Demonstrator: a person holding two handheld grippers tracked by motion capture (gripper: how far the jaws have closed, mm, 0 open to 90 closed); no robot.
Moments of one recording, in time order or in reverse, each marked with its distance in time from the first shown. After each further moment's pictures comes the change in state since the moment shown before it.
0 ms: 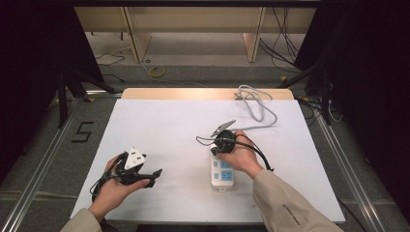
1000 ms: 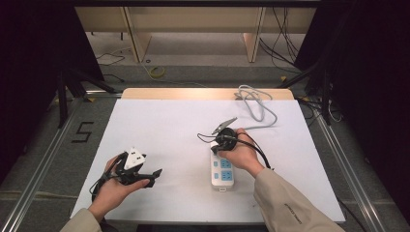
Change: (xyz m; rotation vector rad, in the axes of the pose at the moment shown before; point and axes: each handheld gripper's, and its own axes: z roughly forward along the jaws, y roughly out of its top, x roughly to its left) left arm 0.001 0.000 0.000 -0.002 -0.002 0.003; right arm -0.005 0.003 -0.002 -0.004 0.012 0.003
